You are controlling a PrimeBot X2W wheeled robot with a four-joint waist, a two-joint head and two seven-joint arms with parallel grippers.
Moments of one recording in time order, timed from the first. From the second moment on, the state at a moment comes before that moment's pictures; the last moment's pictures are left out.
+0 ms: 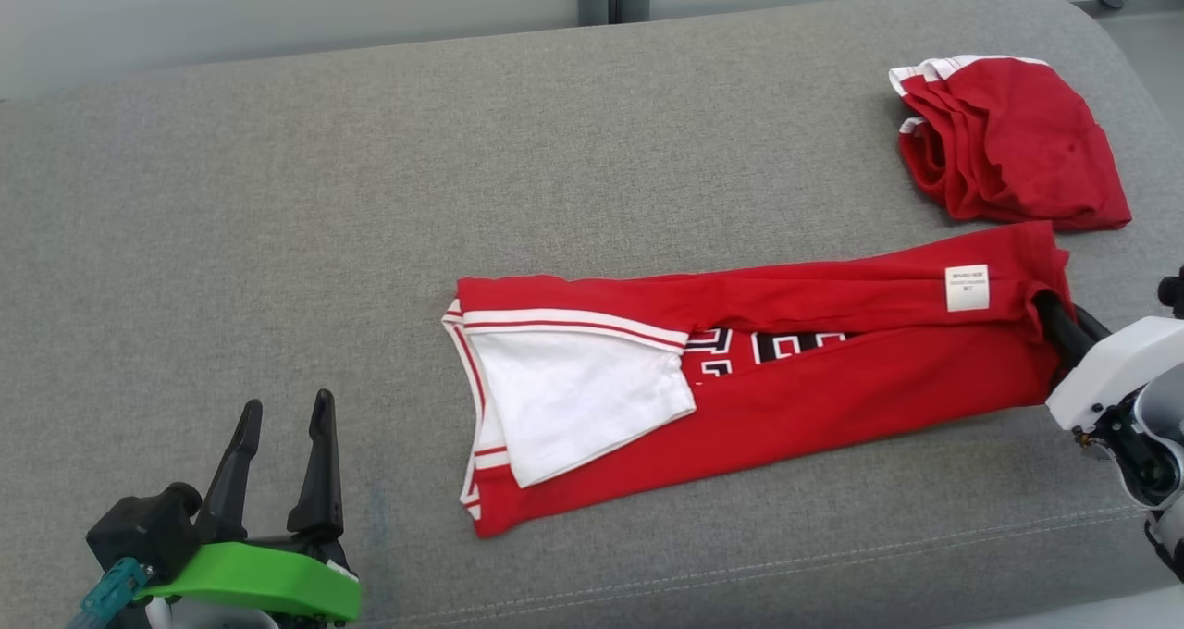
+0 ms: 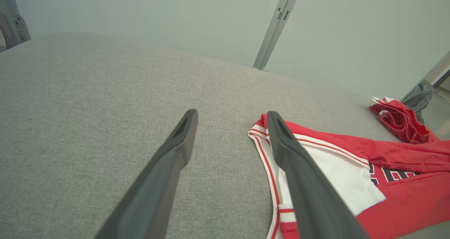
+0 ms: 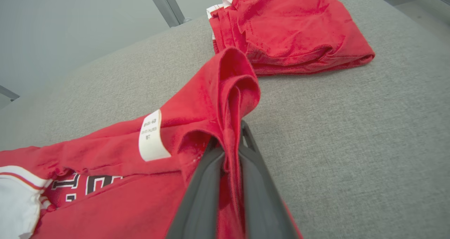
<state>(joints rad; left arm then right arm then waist) 0.08 0.15 -0.20 -0.03 -0.58 0.07 -0.20 -0.39 -0.49 0.48 0.67 0.92 0.12 -0.08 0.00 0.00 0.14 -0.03</state>
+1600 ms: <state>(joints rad) 0.09 0.10 -0.27 -0.01 -0.59 0.06 -0.20 -0.51 -0.23 0.83 0.44 1.09 0.11 0.21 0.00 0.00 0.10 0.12</state>
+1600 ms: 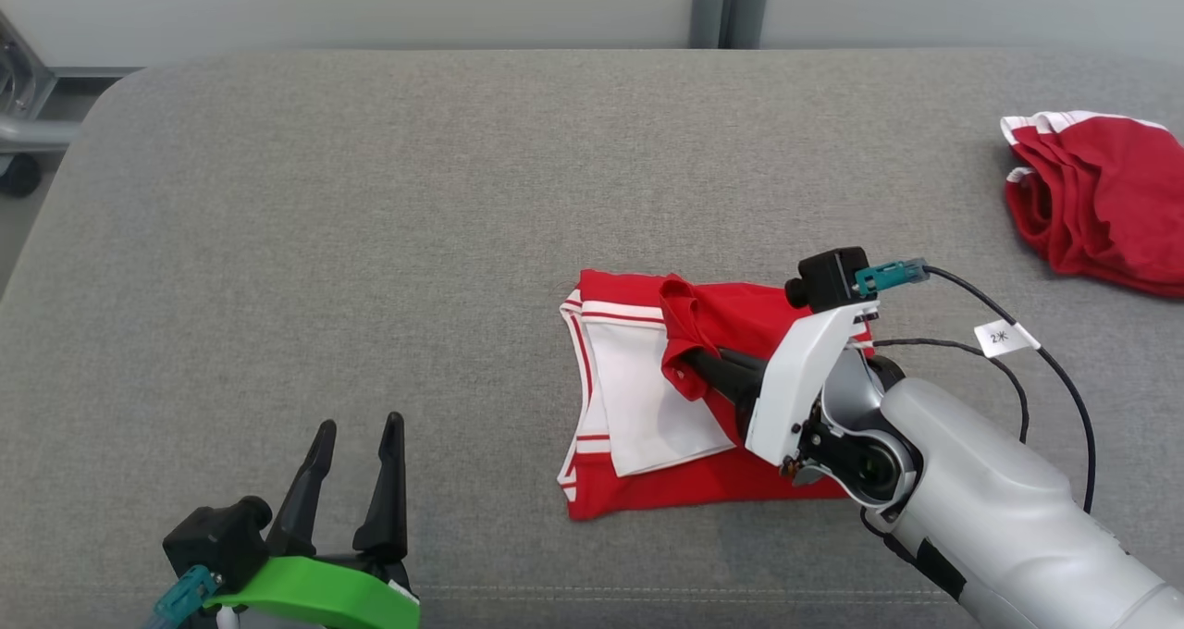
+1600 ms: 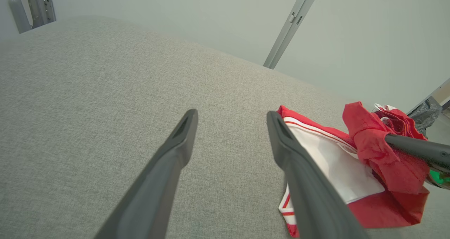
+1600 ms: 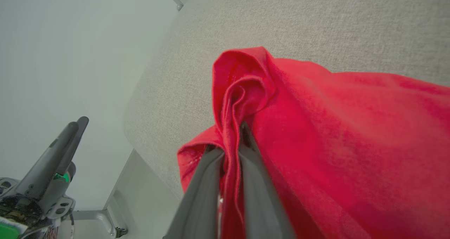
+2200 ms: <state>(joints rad) 0.06 0.08 -0.29 0.03 -0.60 0.04 -0.21 -0.58 -0.17 0.90 0.65 1.00 0.10 0.23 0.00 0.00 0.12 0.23</state>
